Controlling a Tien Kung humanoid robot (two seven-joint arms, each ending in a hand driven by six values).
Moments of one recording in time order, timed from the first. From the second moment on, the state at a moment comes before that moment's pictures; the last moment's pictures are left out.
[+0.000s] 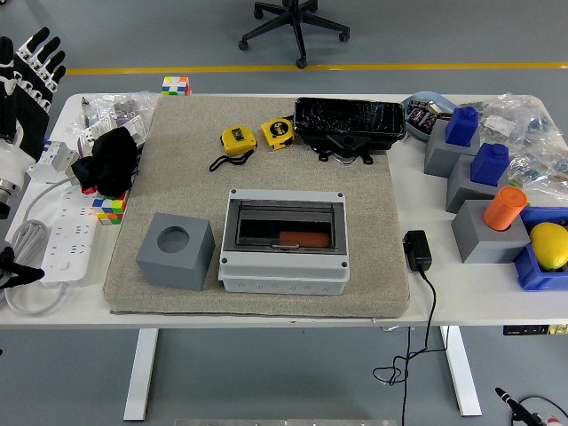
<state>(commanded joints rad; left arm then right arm) -0.25 0.24 -1.63 -1.37 1.11 -0.07 -0.15 0.17 -0.11 1.17 0.18 -1.42 -0.09 -0.02</state>
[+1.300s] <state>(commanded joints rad) -0.19 0.21 -1.66 -1.34 1.51 0.03 -0.12 0.17 -0.11 1.16 0.18 -1.43 -0.09 -0.03</state>
